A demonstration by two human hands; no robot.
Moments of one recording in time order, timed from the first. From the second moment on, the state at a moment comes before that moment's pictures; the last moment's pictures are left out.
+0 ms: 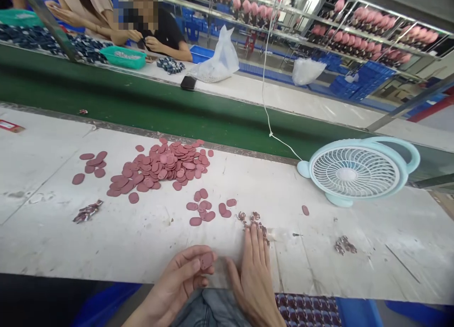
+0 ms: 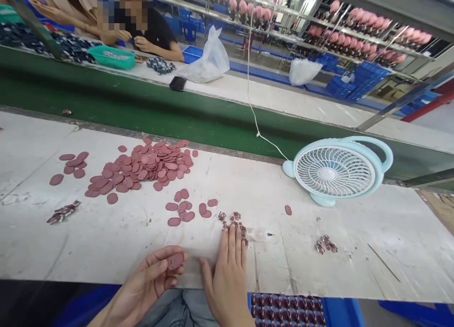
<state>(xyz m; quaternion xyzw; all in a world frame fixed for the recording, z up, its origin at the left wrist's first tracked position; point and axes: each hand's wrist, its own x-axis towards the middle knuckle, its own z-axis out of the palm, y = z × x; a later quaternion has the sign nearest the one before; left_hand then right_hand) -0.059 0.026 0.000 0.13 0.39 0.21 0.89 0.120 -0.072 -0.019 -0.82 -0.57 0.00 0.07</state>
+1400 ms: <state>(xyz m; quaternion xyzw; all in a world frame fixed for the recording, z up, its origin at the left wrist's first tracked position) -0.049 -0.002 -0.001 0.16 0.31 0.14 0.93 0.160 -0.115 0.028 -0.87 -0.24 0.26 0.34</state>
